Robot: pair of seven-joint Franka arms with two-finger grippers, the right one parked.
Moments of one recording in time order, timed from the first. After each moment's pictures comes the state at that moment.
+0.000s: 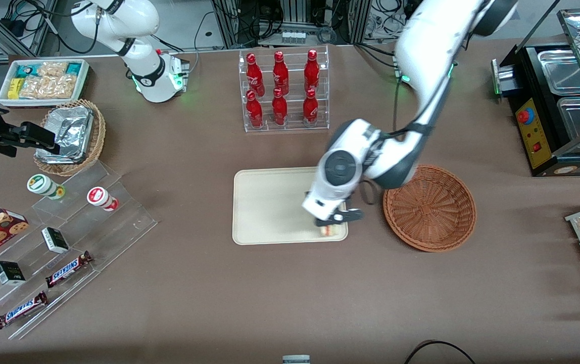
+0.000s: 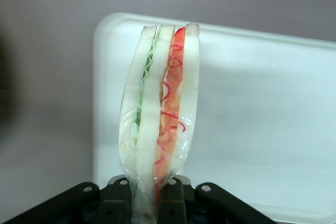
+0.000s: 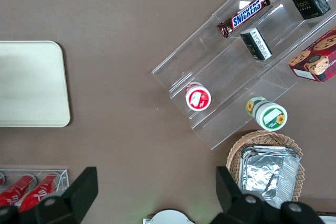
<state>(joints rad) -0.58 0.70 -0.14 -1.40 -0.02 1.97 -0.85</state>
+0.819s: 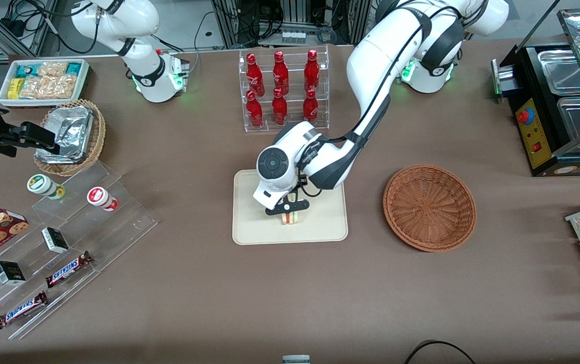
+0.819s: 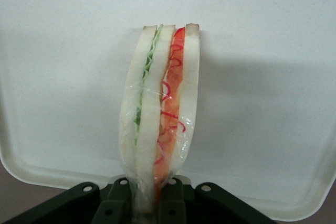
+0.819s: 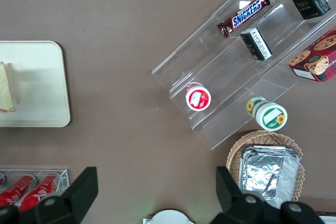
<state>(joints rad) -0.73 0.93 -0.14 -1.11 -0.02 1.86 -0.96</state>
